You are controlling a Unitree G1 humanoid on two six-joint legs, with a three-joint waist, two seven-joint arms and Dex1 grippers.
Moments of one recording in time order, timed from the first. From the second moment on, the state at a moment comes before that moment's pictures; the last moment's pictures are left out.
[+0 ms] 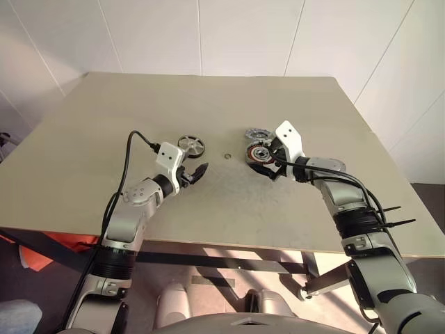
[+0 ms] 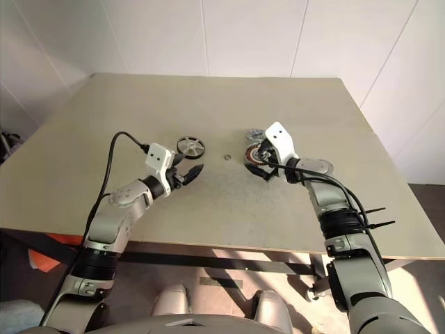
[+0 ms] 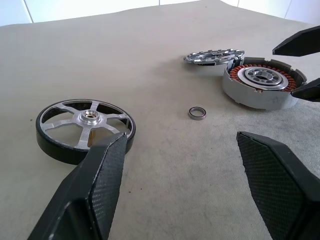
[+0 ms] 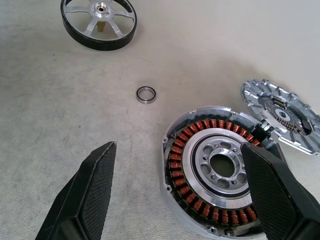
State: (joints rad) left arm -0.31 0.25 -0.05 -0.03 -0.20 0.40 -0.48; right arm -0.59 -0.43 0.10 0.36 0.08 0.33 0.78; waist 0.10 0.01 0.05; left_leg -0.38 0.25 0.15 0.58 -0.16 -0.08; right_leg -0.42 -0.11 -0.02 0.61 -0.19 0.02
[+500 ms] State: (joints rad) left arm -0.32 0.23 -0.05 -0.03 -0.20 0.39 -0.46; right arm -0.76 -0.48 0.18 0.60 -0.03 0.16 0.86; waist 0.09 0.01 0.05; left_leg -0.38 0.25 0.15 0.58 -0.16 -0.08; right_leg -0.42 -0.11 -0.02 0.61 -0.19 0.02
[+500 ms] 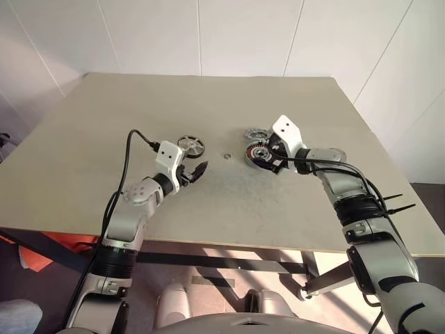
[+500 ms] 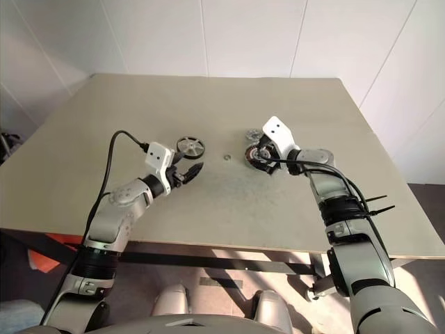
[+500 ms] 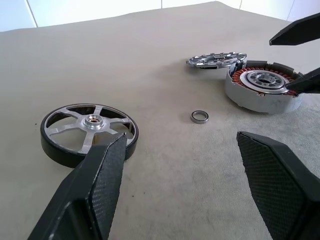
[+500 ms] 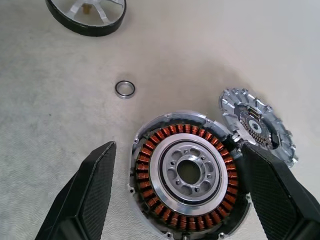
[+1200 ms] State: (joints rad) left arm -0.30 0.18 -0.06 -0.05 -0.19 0.39 -0.42; right arm -1.08 -0.49 0.35 1.14 -0.23 -0.13 1.25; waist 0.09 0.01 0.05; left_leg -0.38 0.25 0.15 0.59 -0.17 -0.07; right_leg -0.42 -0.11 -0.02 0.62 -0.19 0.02
